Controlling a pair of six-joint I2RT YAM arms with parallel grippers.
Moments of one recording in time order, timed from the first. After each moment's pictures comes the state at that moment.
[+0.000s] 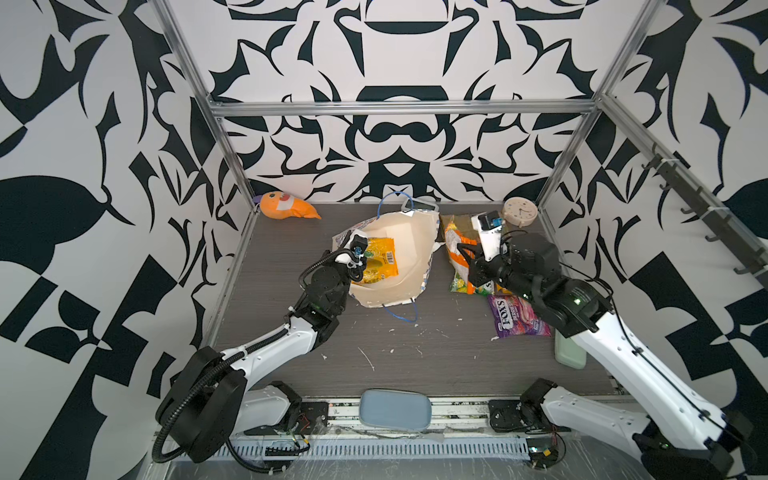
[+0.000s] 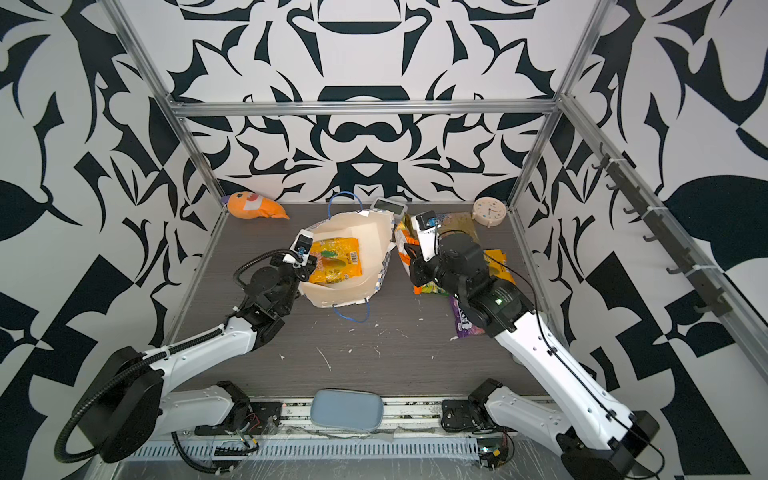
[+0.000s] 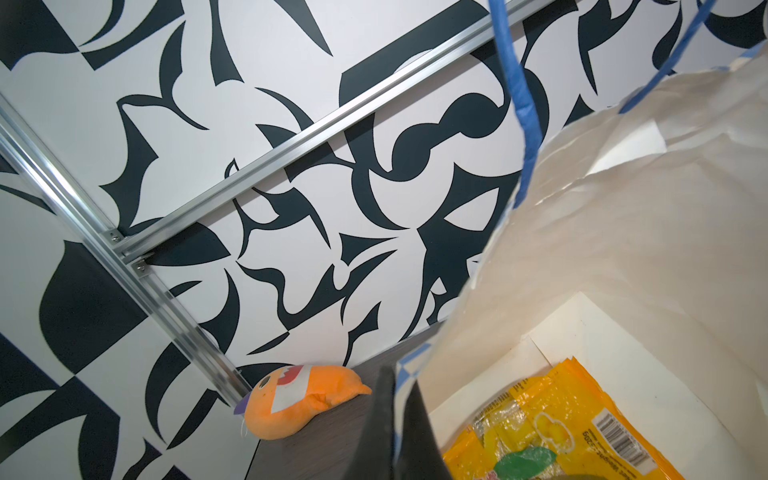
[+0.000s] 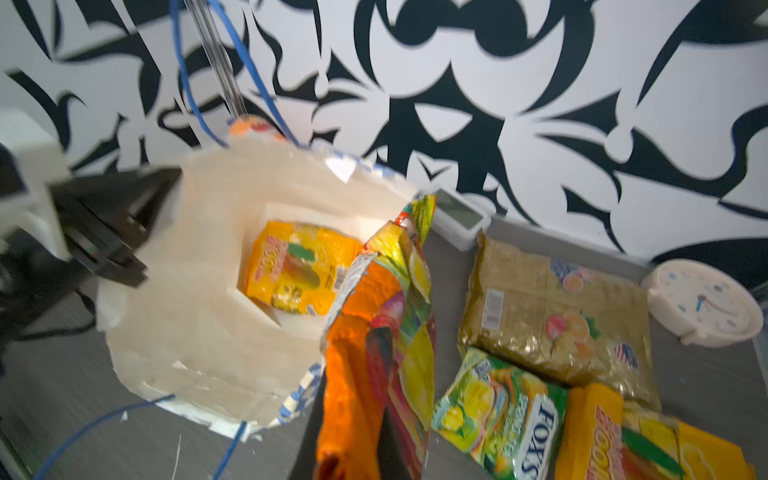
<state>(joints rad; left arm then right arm) -0.63 1.24 0.57 0.82 -0.45 0.53 0.60 1.05 1.19 -0.64 0.04 0.11</state>
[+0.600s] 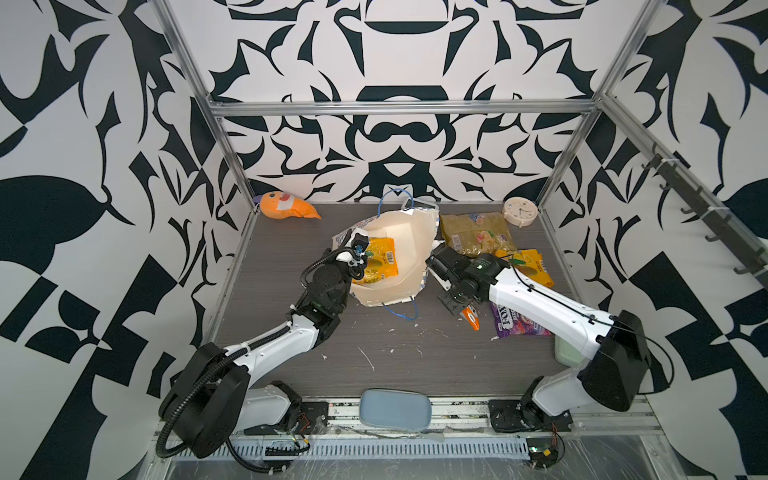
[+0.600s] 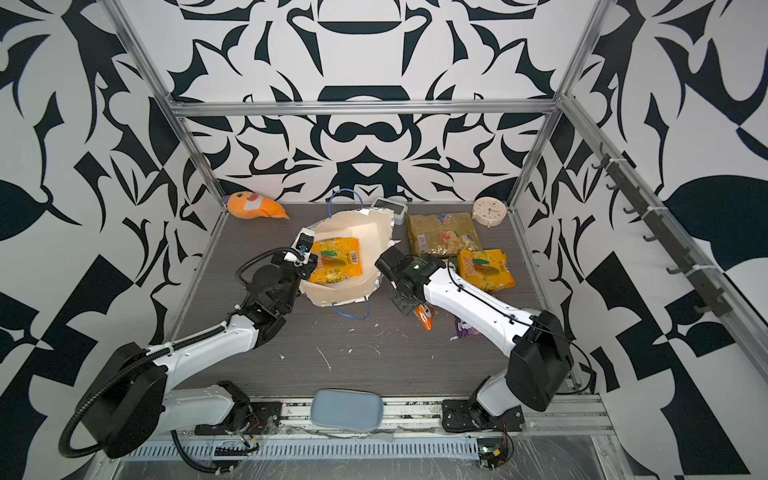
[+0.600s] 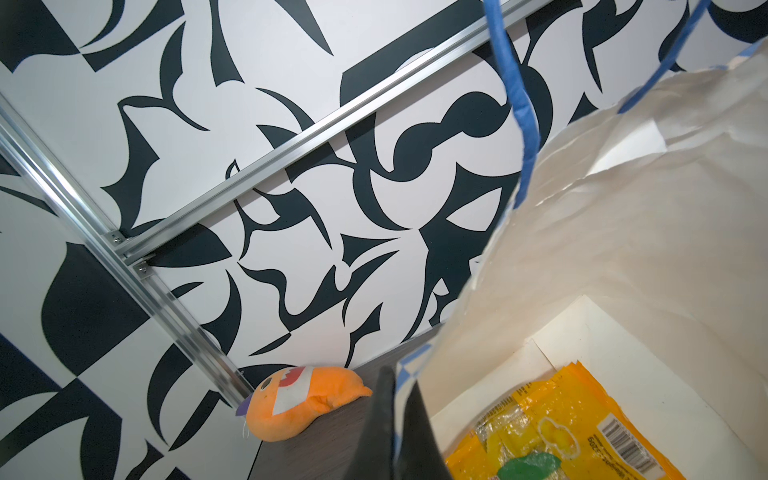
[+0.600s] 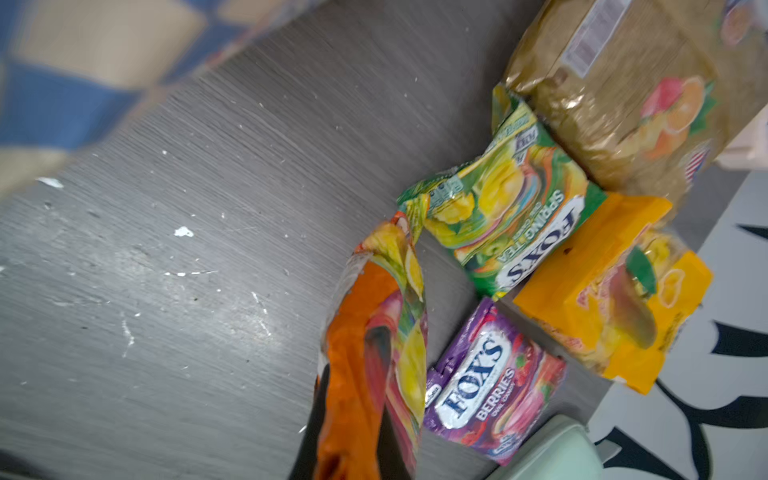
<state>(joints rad) -0.63 1.26 0.58 0.83 -0.45 0.53 0.75 1.48 1.24 -1.06 0.30 0.04</state>
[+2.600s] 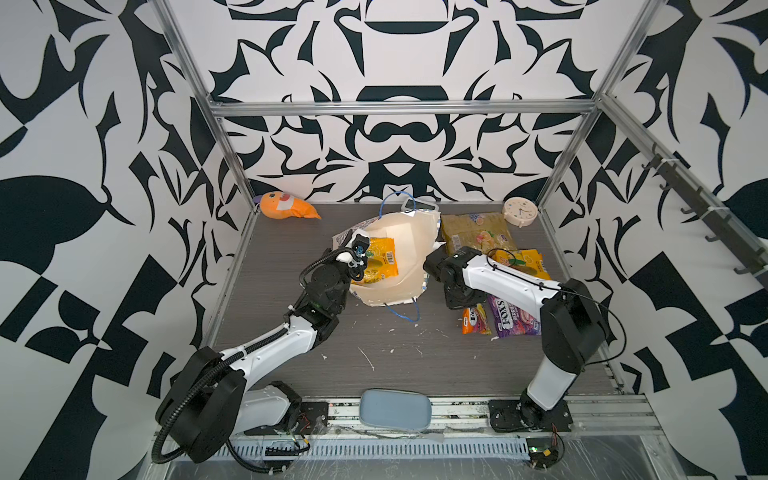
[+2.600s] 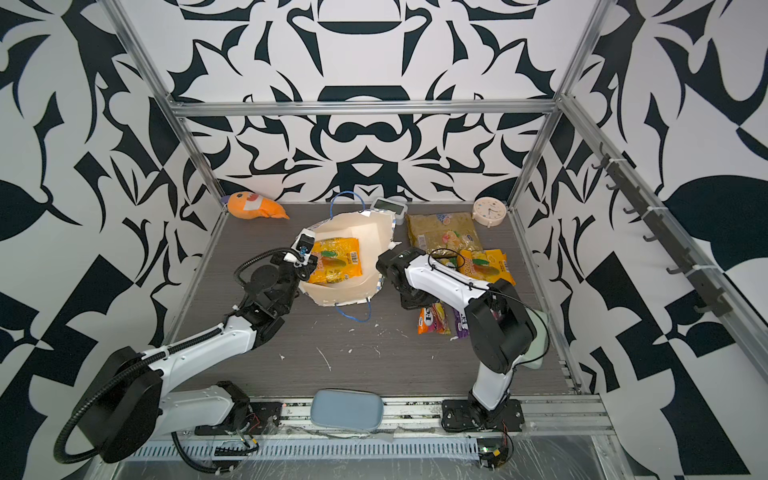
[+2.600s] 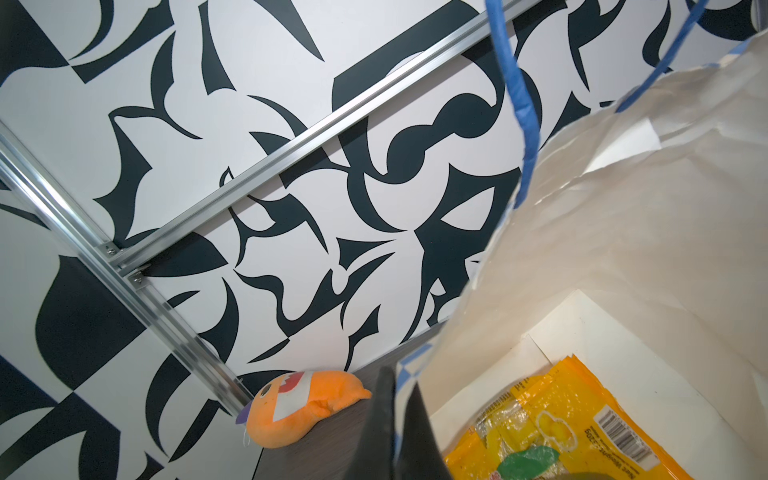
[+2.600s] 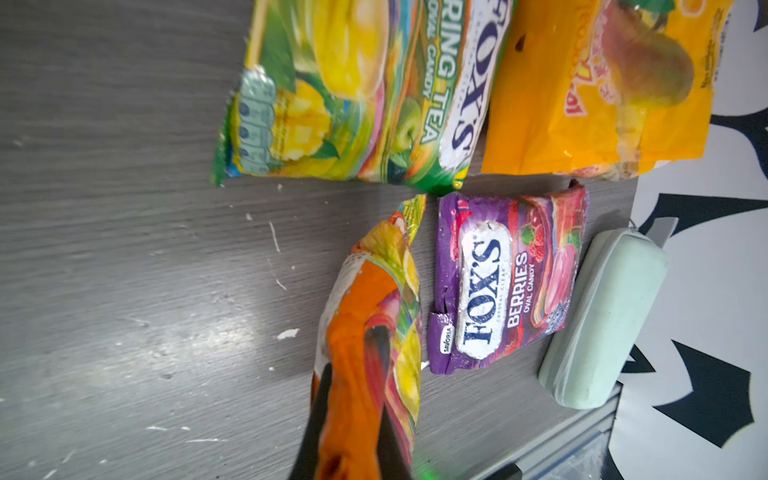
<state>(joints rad) -0.63 1.24 0.58 0.80 -0.42 0.55 0.65 1.75 1.29 -1.21 0.42 0.70</state>
